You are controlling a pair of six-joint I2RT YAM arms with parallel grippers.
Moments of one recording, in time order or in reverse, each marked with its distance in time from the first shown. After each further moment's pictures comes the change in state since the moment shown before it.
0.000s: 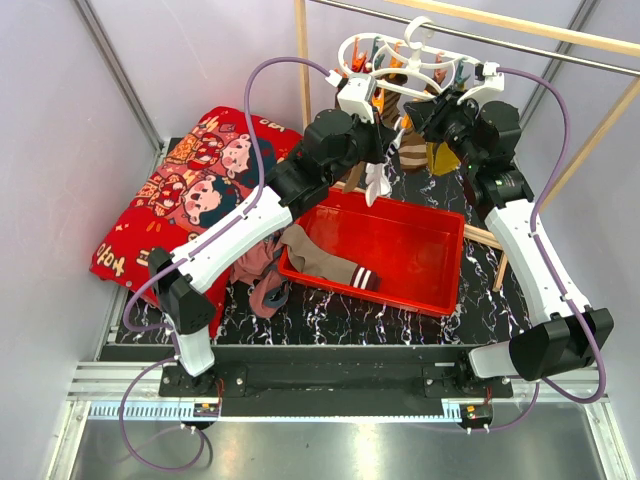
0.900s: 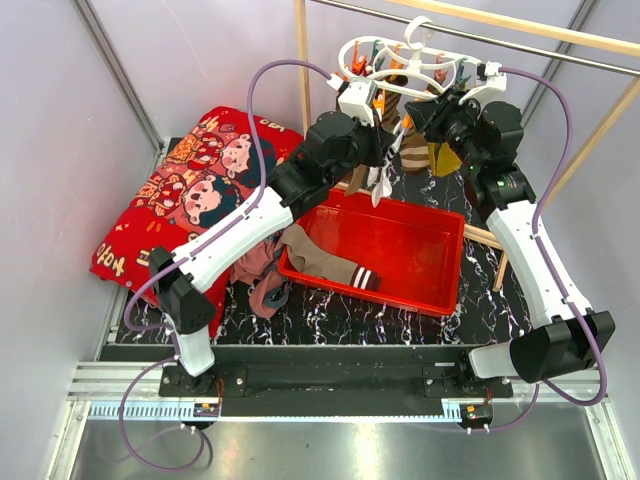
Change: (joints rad) left arm 0.004 0.000 -0.021 -0.008 0.000 0.000; right arm -0.002 -0.011 0.001 -0.006 0.001 0.000
